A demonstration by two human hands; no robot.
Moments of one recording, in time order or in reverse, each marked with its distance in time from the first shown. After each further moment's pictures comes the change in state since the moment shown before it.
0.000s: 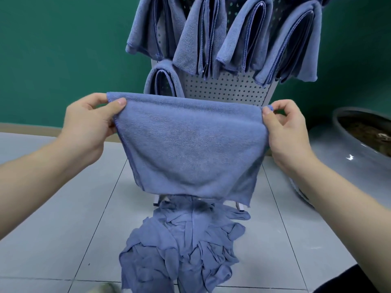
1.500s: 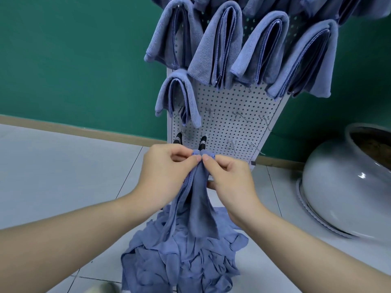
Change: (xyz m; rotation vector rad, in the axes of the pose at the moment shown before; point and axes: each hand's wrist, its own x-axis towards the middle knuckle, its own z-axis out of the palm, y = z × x) left_hand -0.092 -0.020 0.071 0.261 -0.187 -0.037; right_hand -0.084 0.000 0.090 0.111 -0.331 0.238
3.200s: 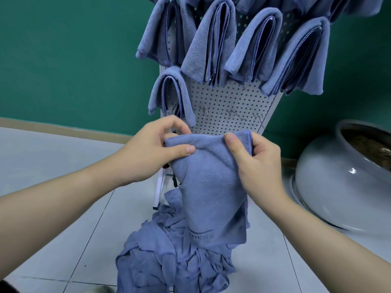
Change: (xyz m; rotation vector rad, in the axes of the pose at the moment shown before) left_hand 0.034 0.017 -0.041 0.116 -0.441 0.233; right_hand 0.006 -0.025 -0.045 -0.231 0.246 -0.411
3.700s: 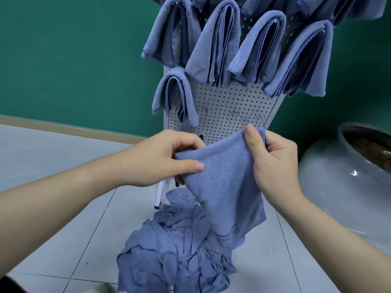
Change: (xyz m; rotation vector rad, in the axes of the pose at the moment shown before) left_hand -0.011 0.019 0.001 0.068 -0.291 0.034; right_hand 0.002 -0.009 -0.014 0.012 0.006 -0.050
